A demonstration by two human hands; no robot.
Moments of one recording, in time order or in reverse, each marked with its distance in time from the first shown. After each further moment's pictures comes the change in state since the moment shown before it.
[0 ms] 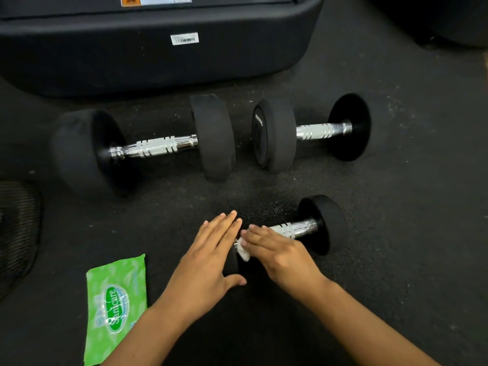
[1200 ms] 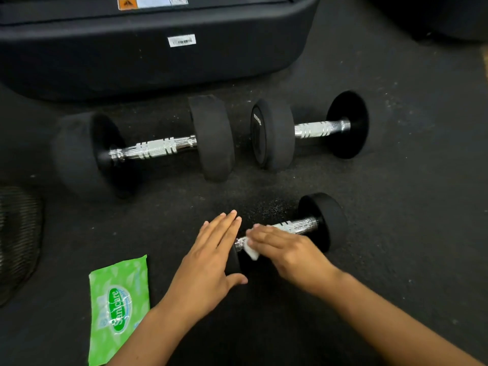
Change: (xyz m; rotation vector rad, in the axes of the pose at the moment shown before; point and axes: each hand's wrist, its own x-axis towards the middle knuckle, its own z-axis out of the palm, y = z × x) left_hand -0.001 0.007 -0.006 -0.008 -0.031 -0.022; right_hand -0.002 0.010 -0.017 0.028 -0.145 -0.038
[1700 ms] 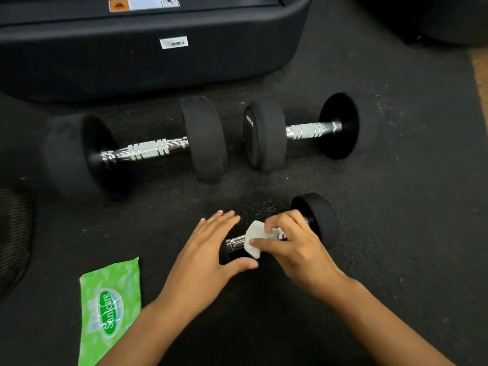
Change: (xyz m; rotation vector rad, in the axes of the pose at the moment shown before) left_hand 0.009 0.017 -0.014 -0.306 0.142 -0.084; right_hand -0.008 -0.005 -0.028 0.003 0.214 0.033
